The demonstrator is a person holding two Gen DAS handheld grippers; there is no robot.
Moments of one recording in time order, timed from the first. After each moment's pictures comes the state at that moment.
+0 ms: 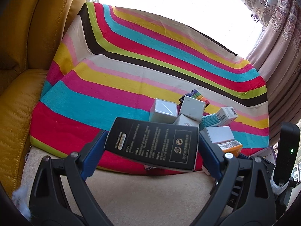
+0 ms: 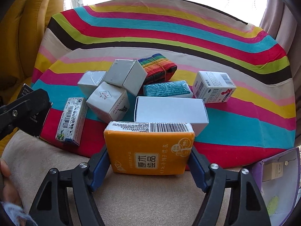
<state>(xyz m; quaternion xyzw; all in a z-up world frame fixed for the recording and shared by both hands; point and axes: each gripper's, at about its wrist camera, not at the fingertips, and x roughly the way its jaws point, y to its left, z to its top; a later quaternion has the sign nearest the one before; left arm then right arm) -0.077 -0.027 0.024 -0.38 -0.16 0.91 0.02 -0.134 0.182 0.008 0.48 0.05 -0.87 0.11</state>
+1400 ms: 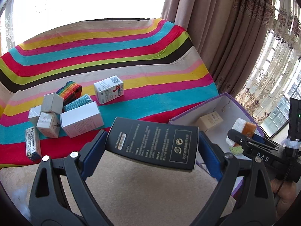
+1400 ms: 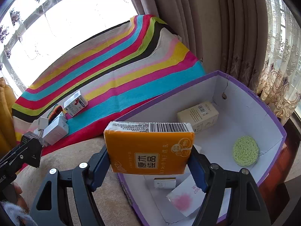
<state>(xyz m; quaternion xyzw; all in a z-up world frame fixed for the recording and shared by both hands) -0.034 0.223 0.056 -0.38 0.00 0.89 0.24 -0.006 0.473 0.035 0.40 -0.17 -0.89 -0.09</state>
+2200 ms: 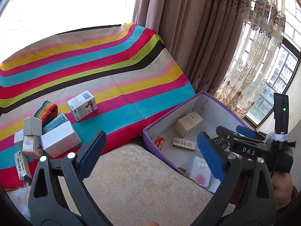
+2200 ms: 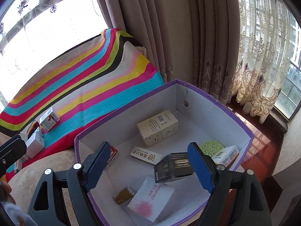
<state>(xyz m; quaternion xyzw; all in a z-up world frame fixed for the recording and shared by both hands) -0.034 0.239 0.072 -0.36 0.03 0.88 0.32 0.011 0.507 0.041 0.38 -0.16 -0.89 -0.16</state>
